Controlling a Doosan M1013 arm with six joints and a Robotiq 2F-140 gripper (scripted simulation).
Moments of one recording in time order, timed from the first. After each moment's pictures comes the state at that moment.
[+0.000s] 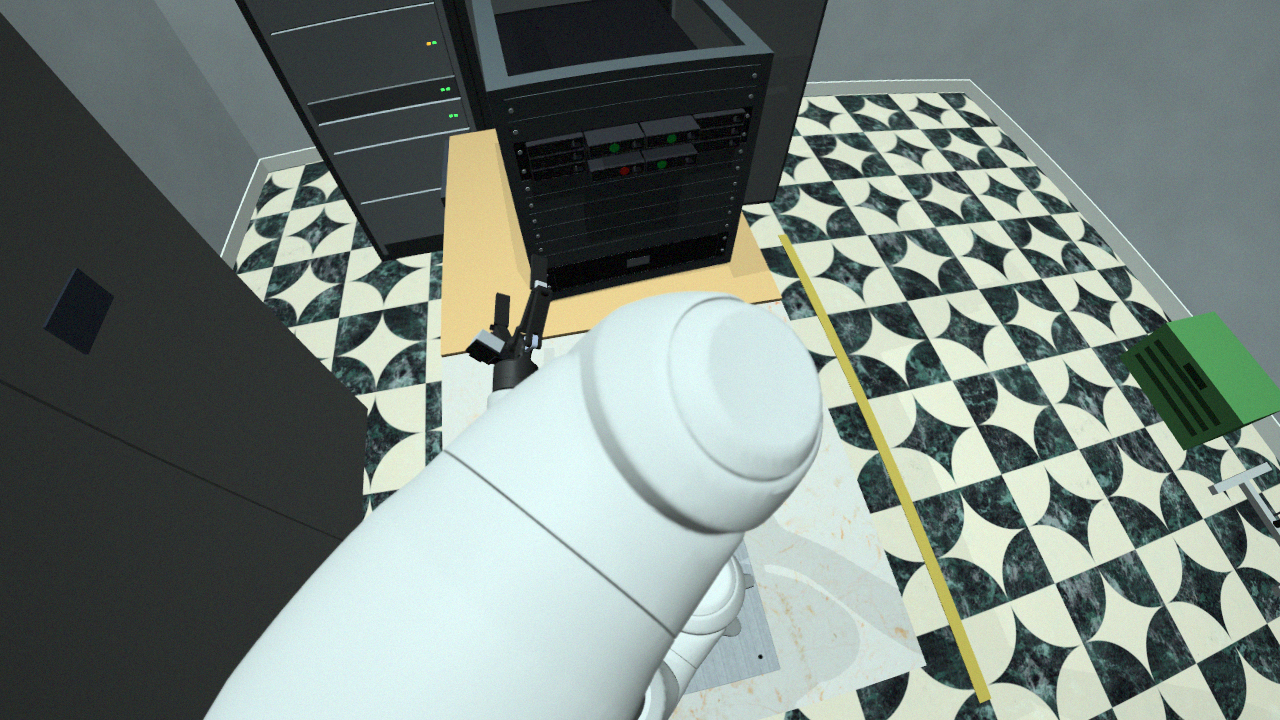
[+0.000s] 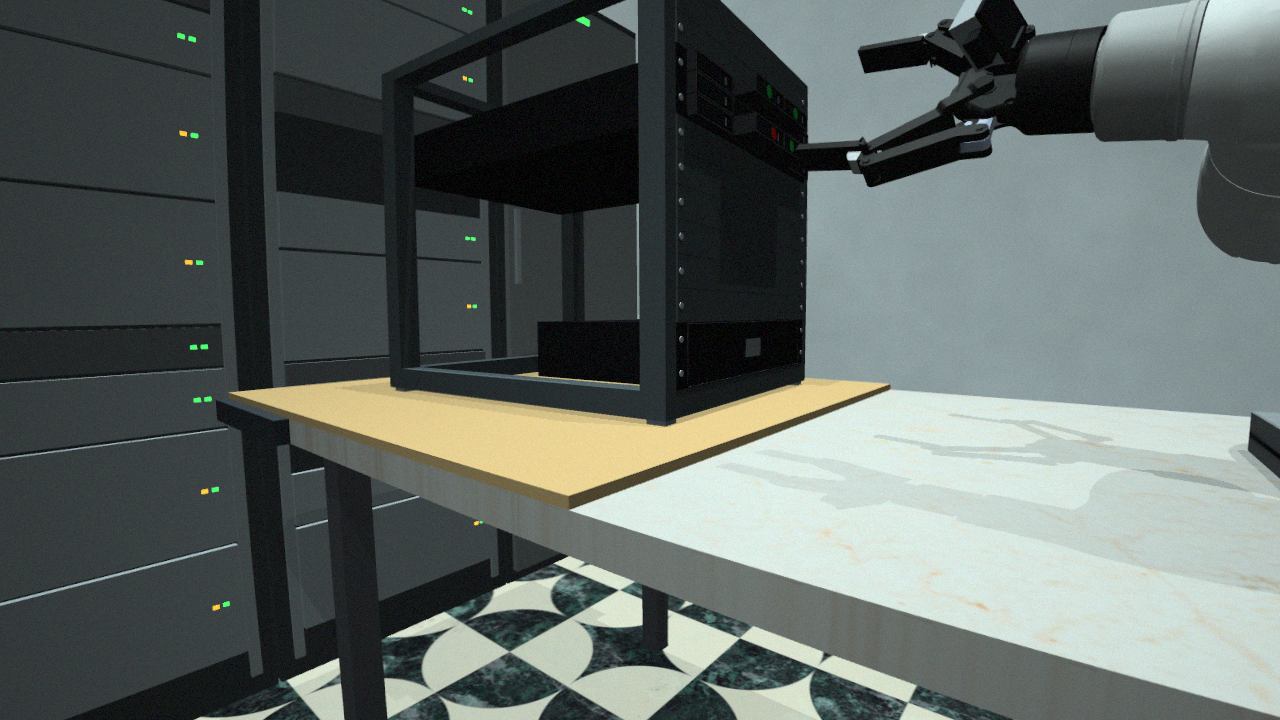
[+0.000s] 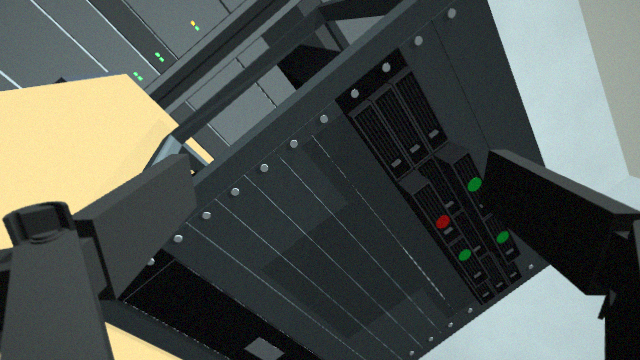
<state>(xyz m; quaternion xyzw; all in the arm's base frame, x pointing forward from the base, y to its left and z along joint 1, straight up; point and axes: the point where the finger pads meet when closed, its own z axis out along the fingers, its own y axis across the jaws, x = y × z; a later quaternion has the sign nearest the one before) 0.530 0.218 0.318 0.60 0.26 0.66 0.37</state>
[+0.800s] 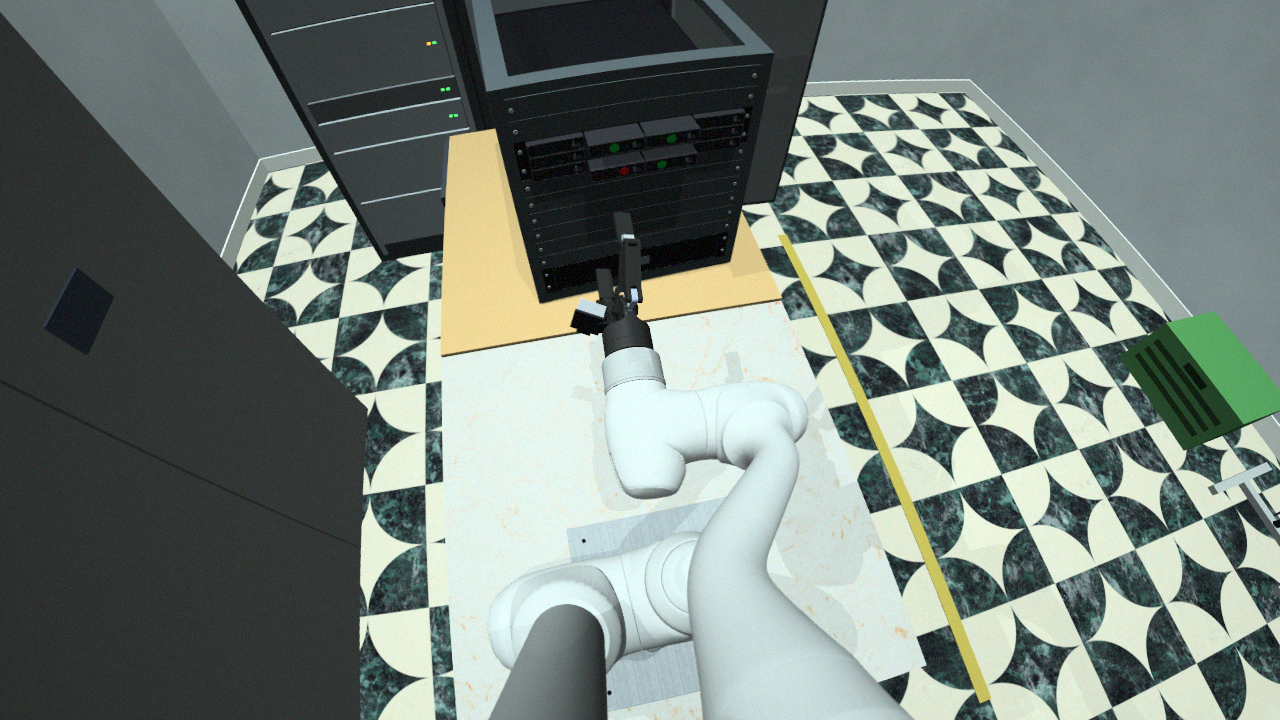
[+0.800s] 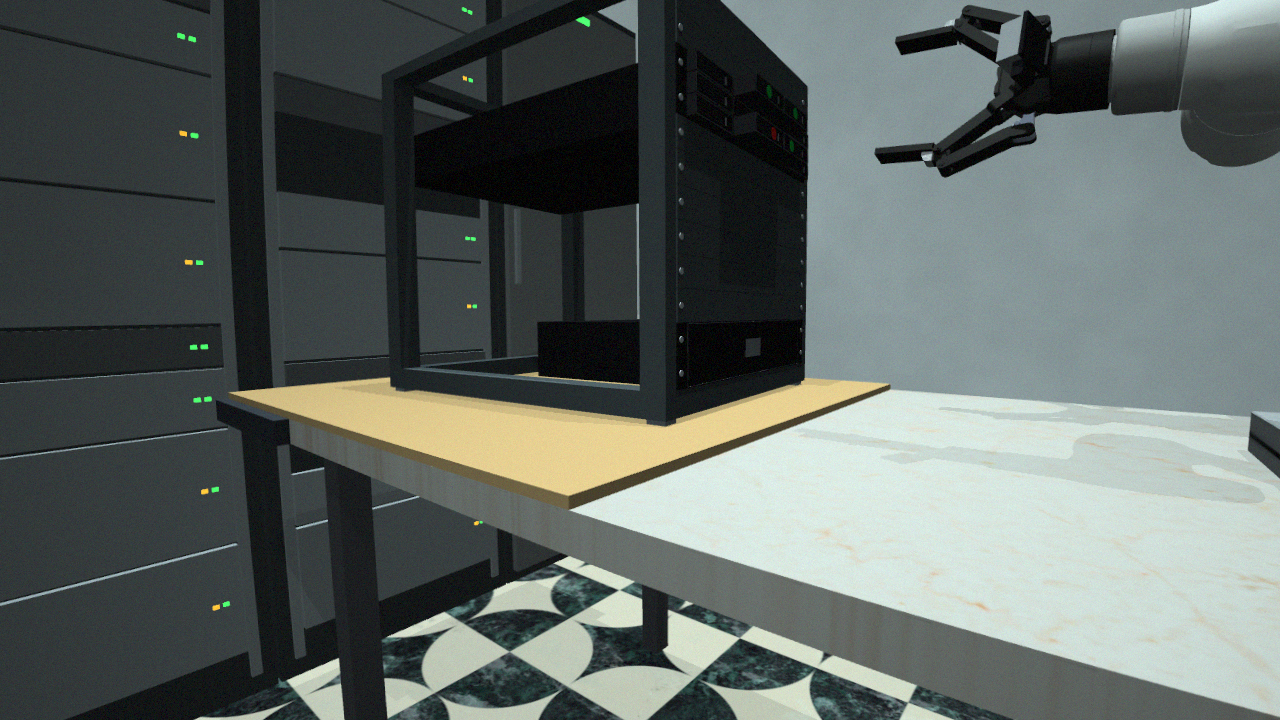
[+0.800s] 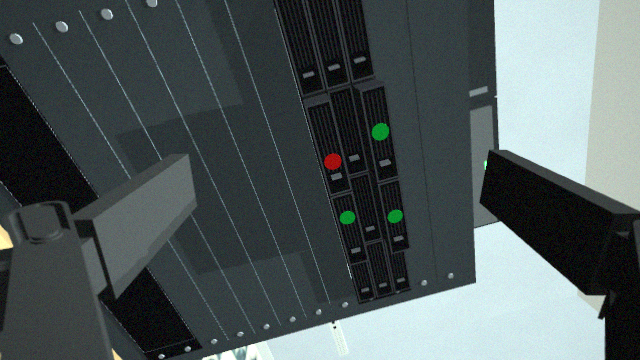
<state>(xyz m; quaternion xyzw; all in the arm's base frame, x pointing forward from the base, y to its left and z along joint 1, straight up) 0.530 0.048 0.374 0.53 0.41 0.58 0.46</state>
